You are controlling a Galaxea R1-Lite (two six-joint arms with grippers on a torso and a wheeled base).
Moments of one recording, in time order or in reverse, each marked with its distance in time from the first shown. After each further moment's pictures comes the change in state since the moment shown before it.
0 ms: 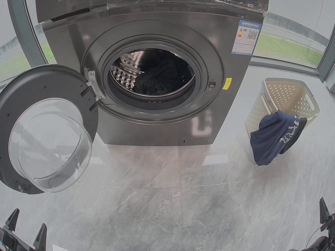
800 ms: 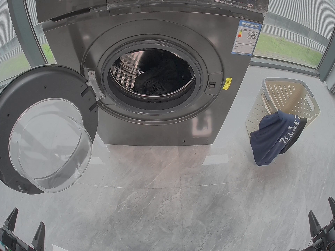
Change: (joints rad) left arm -0.001 -0.007 0.000 -0.006 0.022 -0.017; right arm -0.133 -0.071 0.000 0.068 0.359 -0.079
